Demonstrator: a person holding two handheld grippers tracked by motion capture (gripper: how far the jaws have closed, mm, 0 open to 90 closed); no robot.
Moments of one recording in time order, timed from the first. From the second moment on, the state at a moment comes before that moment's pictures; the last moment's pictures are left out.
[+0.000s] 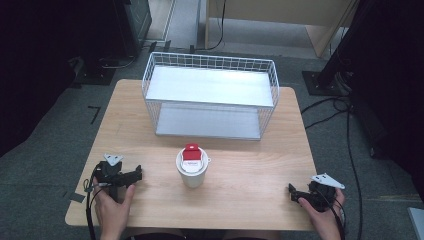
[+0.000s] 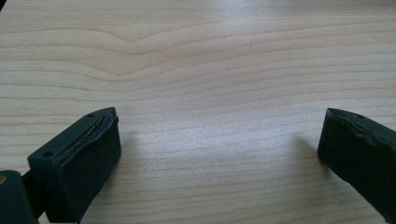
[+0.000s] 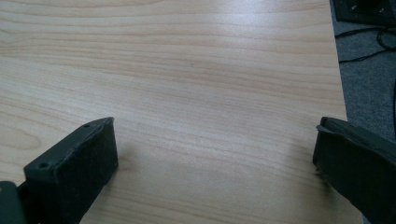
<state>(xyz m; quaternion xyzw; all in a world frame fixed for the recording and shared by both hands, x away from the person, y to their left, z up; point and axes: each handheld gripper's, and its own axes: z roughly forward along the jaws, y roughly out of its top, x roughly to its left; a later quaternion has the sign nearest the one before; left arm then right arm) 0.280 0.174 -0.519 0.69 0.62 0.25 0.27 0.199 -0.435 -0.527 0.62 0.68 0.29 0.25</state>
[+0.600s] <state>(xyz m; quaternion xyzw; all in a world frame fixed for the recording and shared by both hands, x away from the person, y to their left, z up) 0.280 0.174 -0.519 0.69 0.62 0.25 0.27 0.195 -0.404 -0.511 0.59 0.70 0.30 0.26</state>
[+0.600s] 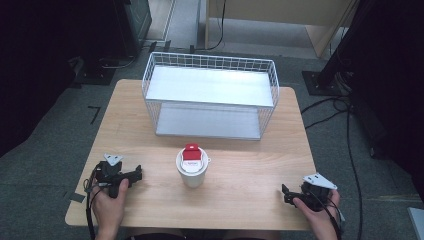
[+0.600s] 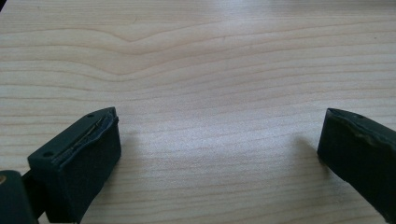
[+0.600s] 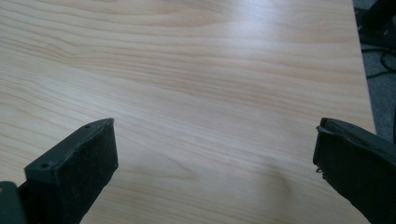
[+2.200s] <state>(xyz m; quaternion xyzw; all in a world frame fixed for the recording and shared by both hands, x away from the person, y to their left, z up) 0.280 0.174 -0.519 0.69 0.62 0.25 0.27 0.230 -0.230 -0.476 0.45 0.77 0.39 0.21</state>
